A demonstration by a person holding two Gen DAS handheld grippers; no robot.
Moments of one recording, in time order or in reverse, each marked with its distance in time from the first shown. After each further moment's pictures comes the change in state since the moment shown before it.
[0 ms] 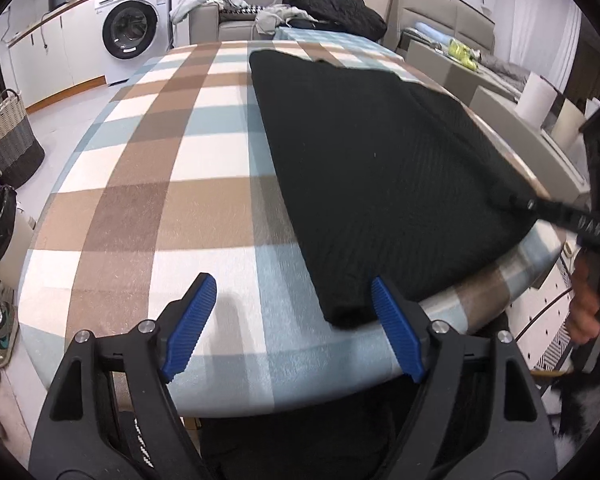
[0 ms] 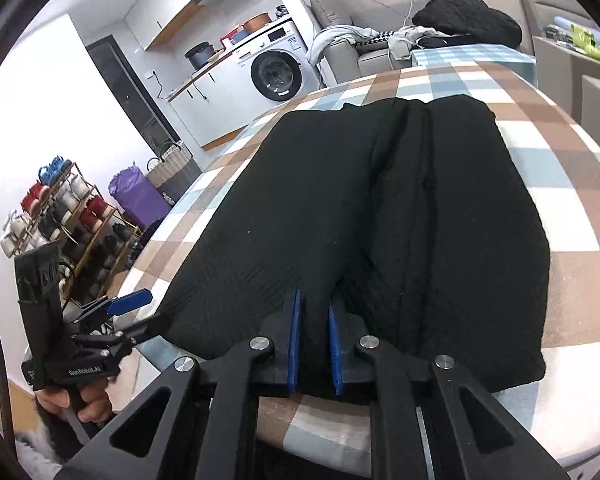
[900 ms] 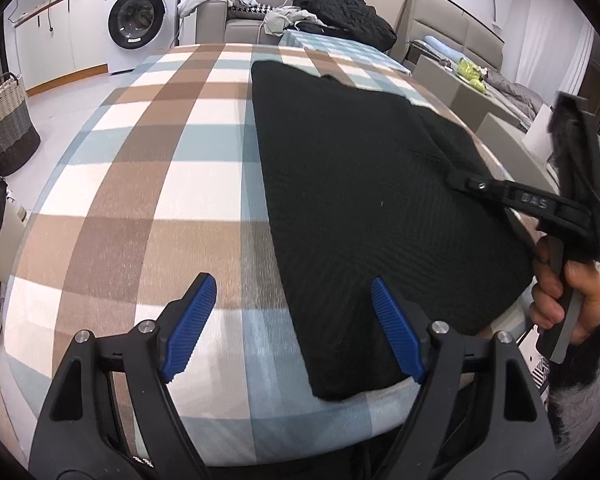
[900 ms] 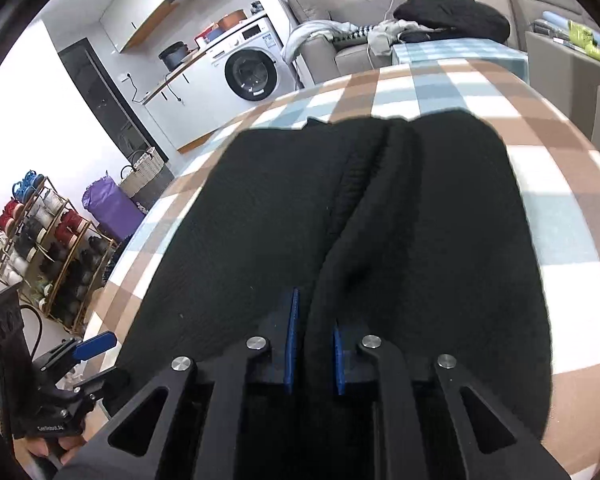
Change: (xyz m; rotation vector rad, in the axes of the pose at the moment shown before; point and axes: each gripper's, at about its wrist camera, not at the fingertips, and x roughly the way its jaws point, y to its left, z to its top) left arm 0.017 0.003 0.045 -0.081 -0.017 -0.030; right arm 0.051 -0.029 0.073 0.019 0.003 -0.076
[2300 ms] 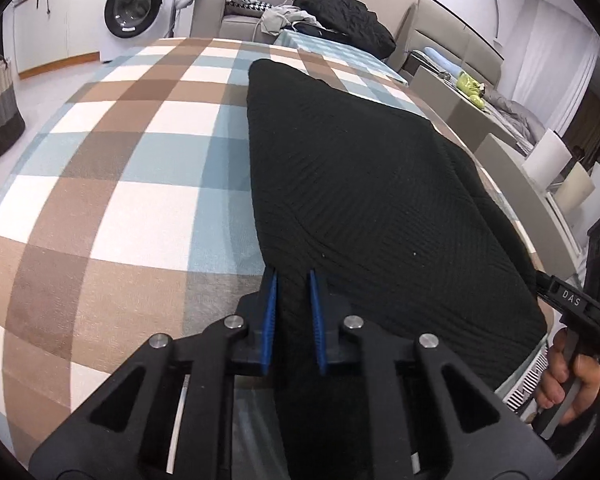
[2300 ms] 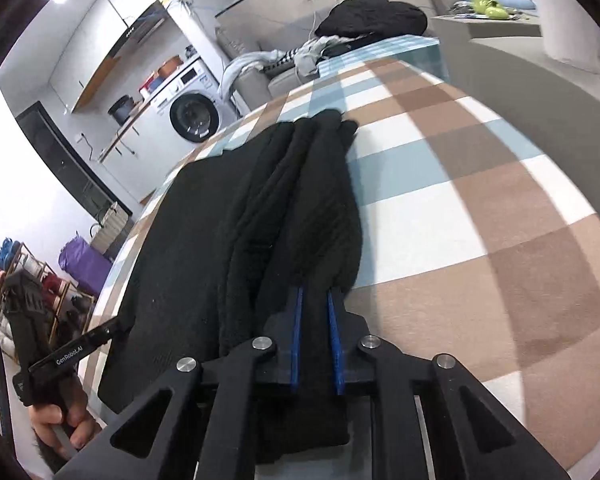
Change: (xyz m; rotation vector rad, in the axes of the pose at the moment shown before) left arm 0.052 -0.008 0.031 -0.059 0.000 -0.052; right arm -0.061 -0.065 -0.050 0.221 -0.076 -0.108
